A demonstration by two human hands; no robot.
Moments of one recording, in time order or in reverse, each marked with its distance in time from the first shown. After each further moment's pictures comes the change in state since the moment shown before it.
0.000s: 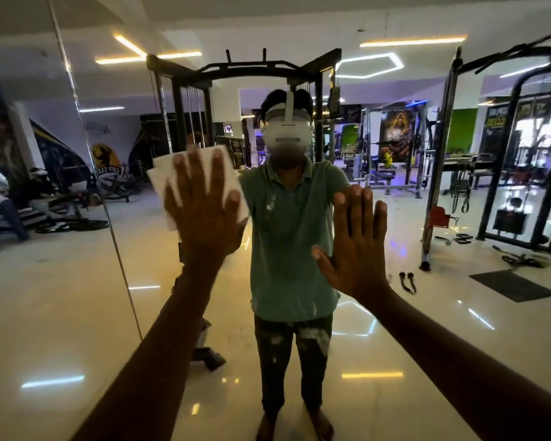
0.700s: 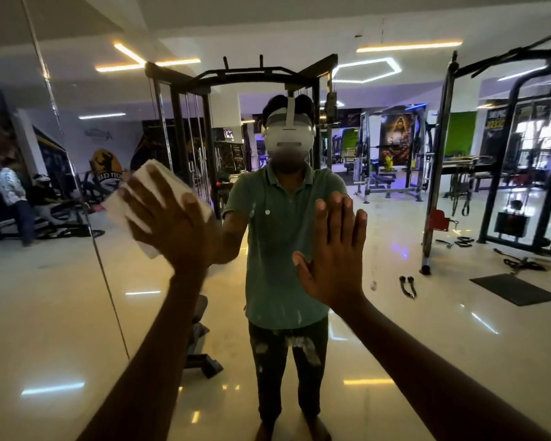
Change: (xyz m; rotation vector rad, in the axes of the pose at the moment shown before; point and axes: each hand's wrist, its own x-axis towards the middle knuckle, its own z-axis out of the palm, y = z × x) left_hand 0.006 0.007 0.002 -0.056 0.068 -0.459; right_hand -0.003 -0.009 0.006 0.093 0.049 0.076
